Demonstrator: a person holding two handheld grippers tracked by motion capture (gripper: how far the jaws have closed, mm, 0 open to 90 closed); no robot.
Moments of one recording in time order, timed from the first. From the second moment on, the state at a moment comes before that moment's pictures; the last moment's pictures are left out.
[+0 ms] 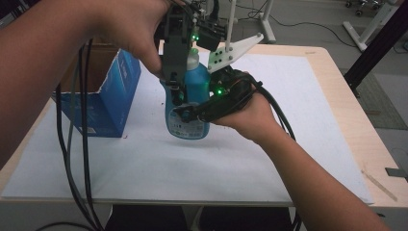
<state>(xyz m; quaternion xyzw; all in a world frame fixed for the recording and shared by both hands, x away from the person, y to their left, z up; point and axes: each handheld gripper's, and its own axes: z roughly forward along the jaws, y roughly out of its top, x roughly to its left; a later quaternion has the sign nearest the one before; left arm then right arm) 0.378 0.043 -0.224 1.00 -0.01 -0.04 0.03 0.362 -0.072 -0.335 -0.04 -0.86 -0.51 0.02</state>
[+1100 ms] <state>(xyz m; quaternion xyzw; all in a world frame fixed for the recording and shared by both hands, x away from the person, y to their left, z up) 0.379 0.042 -0.227 1.00 -0.01 -0.03 0.03 0.363 -0.071 -0.336 -0.05 -0.86 -0.51 0.01</state>
